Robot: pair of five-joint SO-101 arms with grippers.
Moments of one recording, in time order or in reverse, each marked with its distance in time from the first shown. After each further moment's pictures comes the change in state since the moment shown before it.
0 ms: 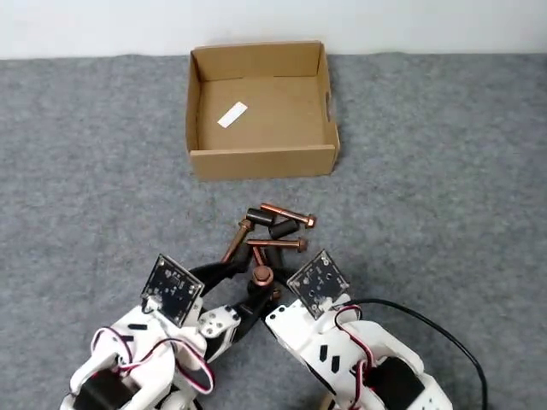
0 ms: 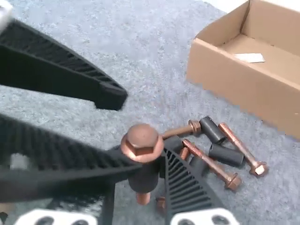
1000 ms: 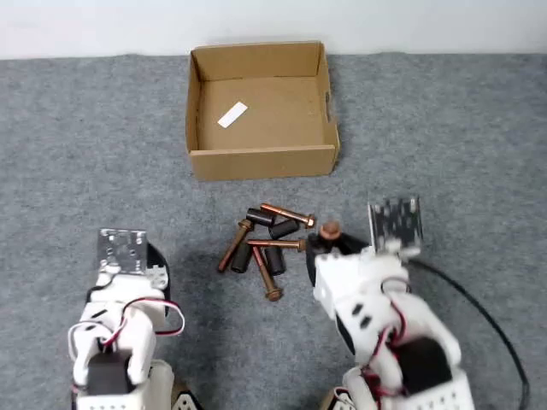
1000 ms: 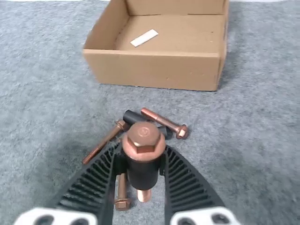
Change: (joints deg) left arm -41.3 0.3 17.8 -11.1 -9.7; right arm 23.6 23.9 -24.0 7.6 -11.7
